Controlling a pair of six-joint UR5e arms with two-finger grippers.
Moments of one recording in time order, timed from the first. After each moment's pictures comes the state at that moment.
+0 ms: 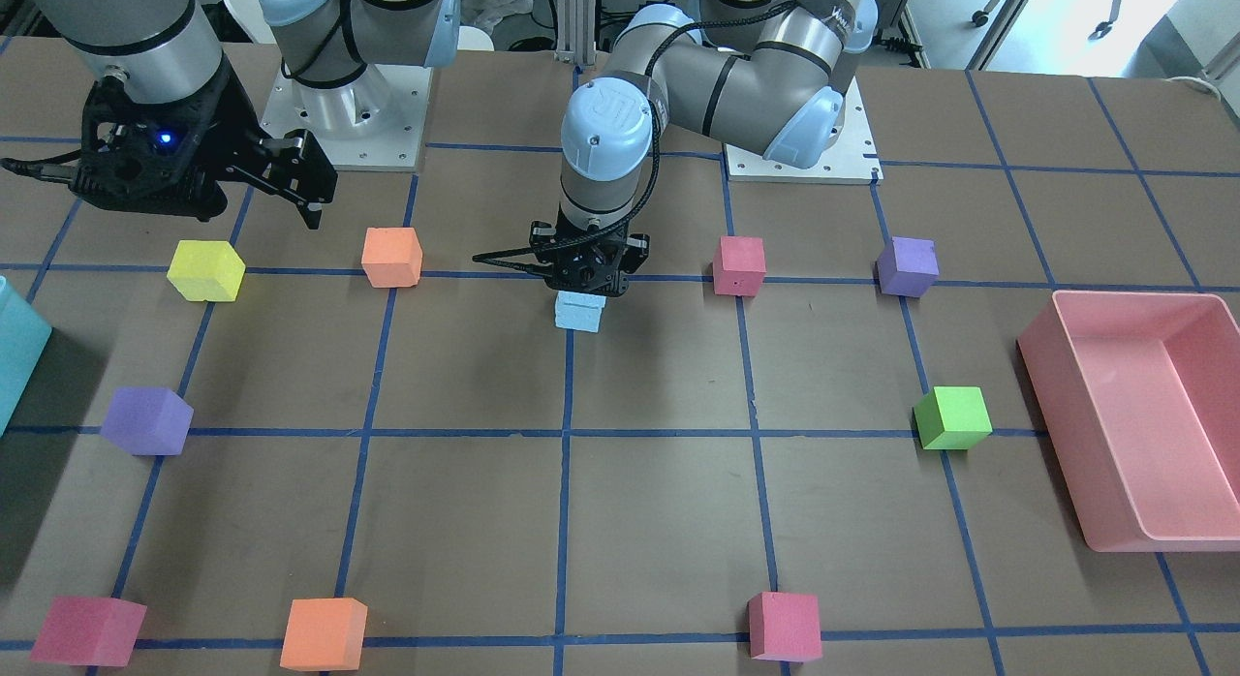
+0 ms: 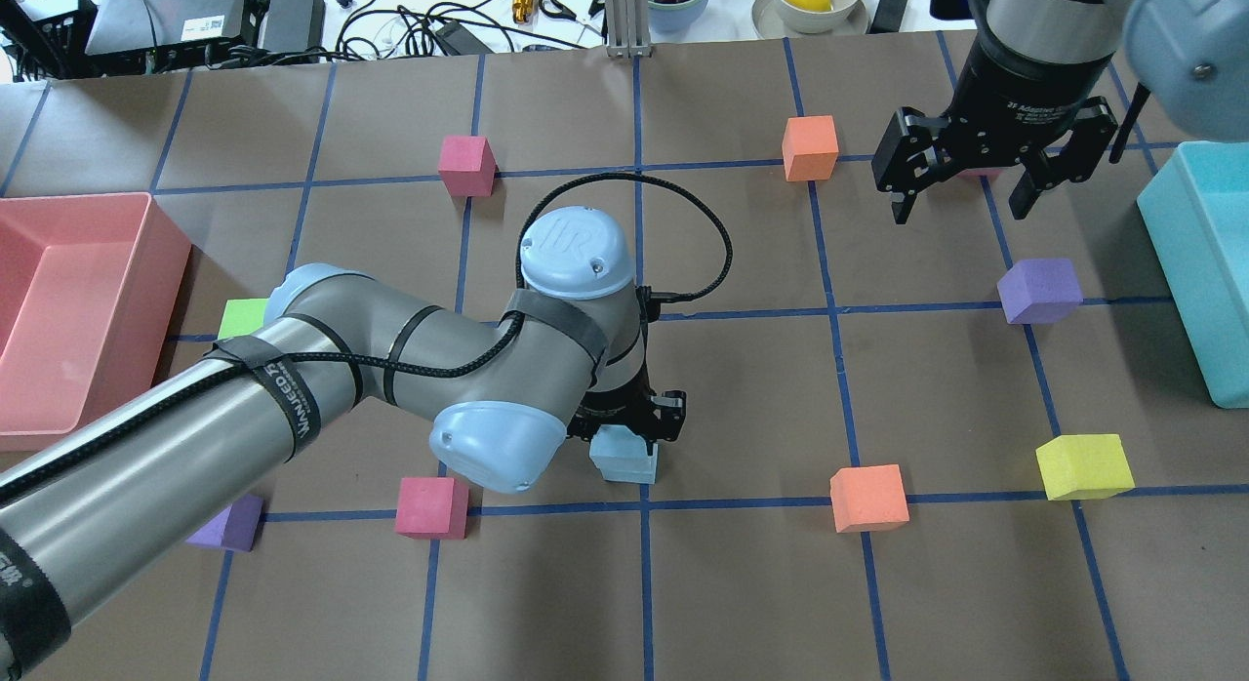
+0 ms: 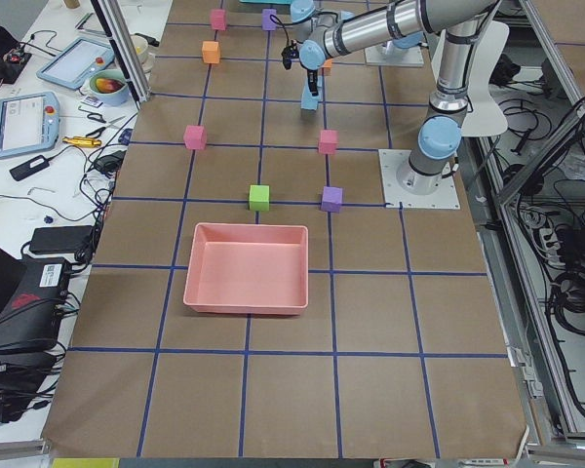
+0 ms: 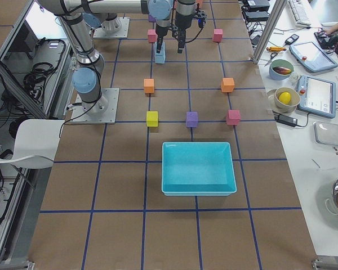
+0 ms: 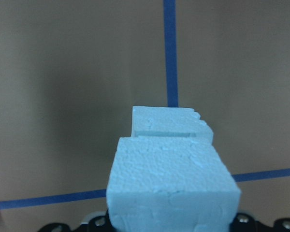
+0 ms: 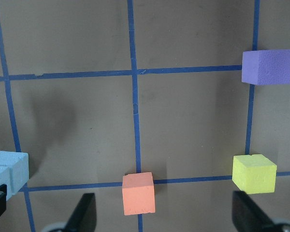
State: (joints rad) left arm -2.01 -1.81 -1.95 -1.09 1.45 -0.34; right arm 1.54 -1.56 1.55 -1.49 -1.61 0.01
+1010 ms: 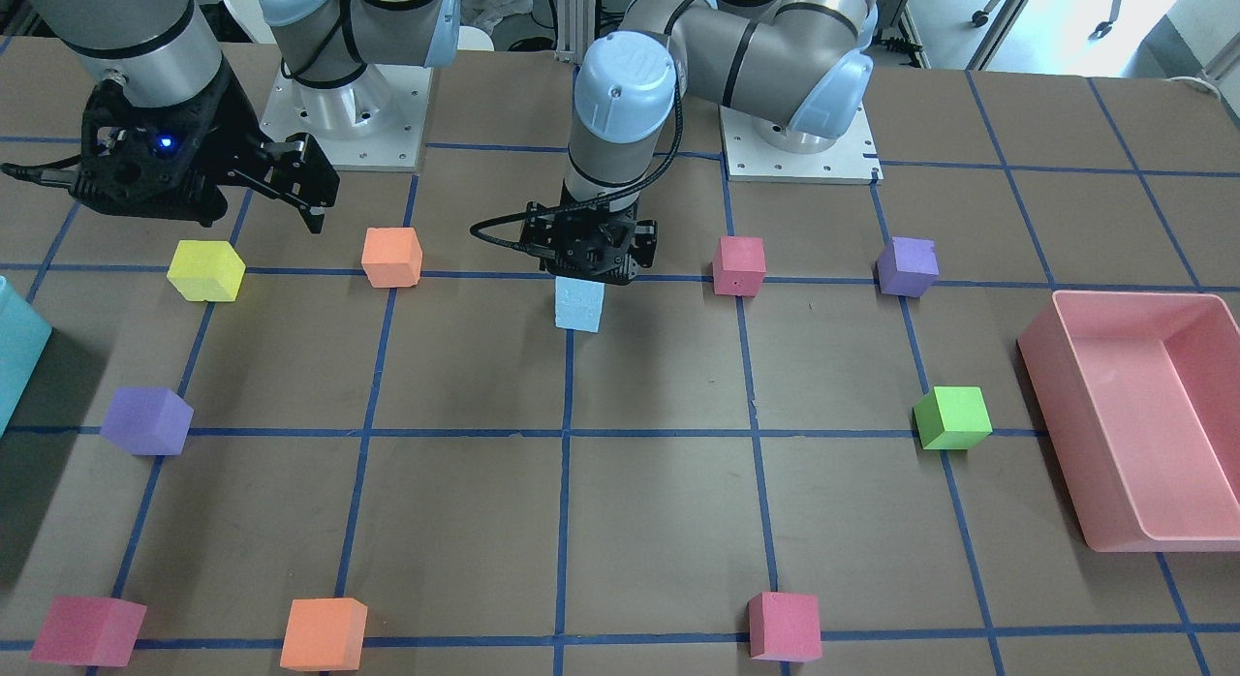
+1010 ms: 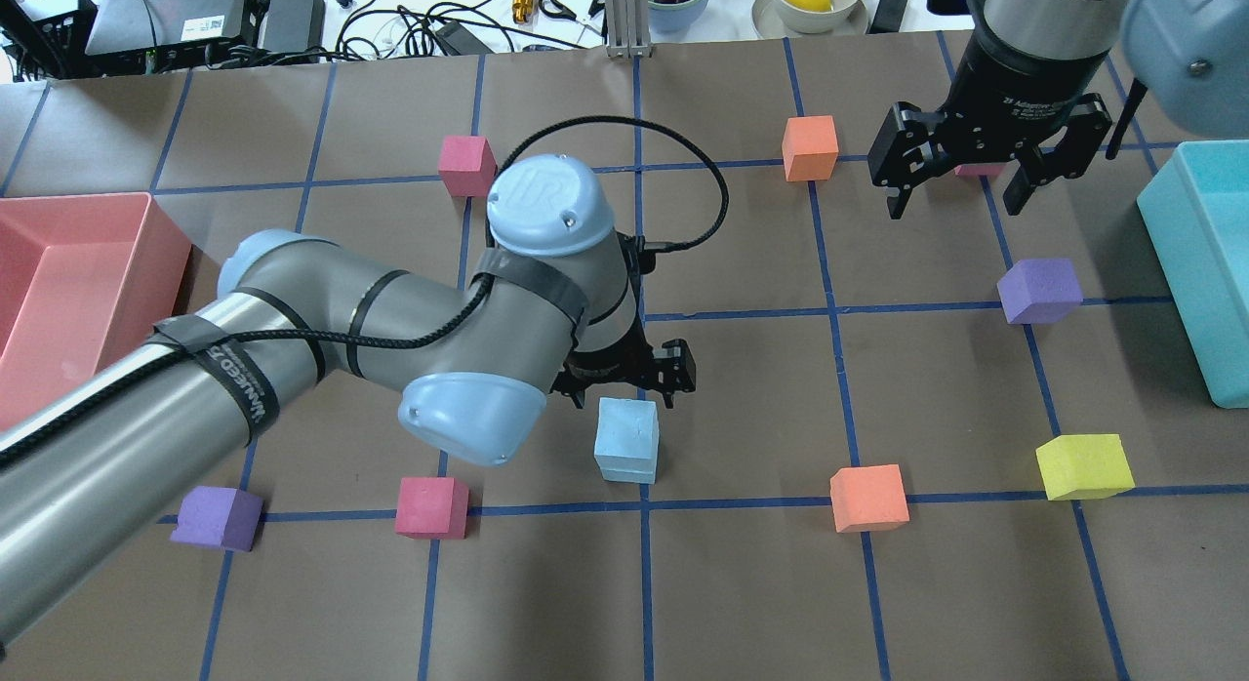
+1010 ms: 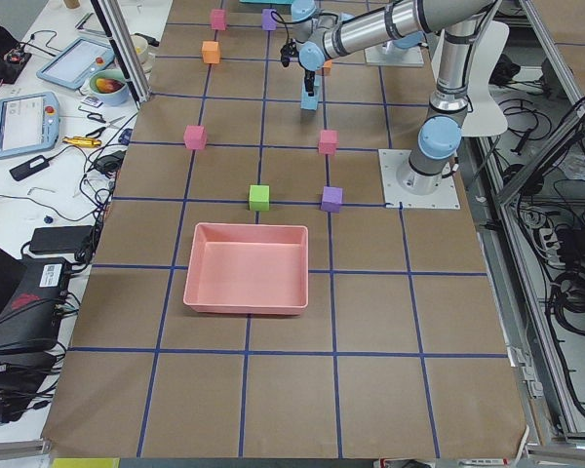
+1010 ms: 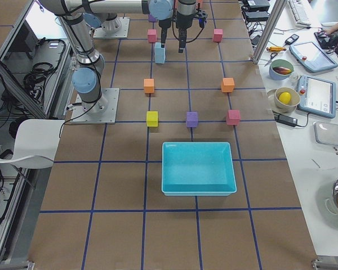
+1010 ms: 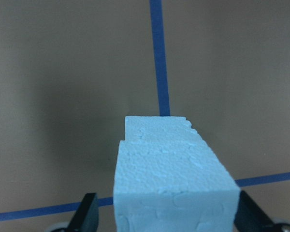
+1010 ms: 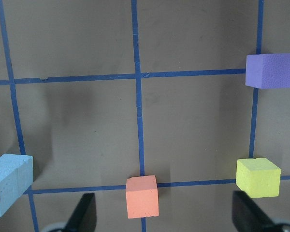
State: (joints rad) left arm -1.96 -1.73 -1.84 -1.17 1.43 -0.33; right arm 1.54 -1.56 1.55 -1.50 -1.60 0.01
